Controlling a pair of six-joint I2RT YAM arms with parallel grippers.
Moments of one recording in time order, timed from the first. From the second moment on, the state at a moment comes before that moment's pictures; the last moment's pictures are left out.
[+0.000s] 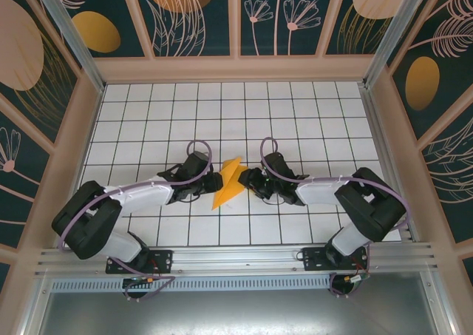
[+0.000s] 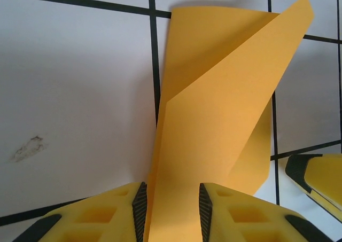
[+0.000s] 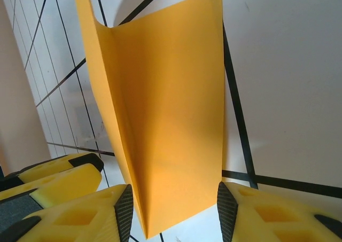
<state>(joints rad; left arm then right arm) -0.71 1.46 0.63 -0.09 0.08 -0.80 0.75 1.56 0.55 0.28 -0.29 1.22</state>
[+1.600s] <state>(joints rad) -0.69 1.56 0.65 -0.09 0.10 -0.77 0.75 1.73 0.66 0.42 -0.38 1.23</state>
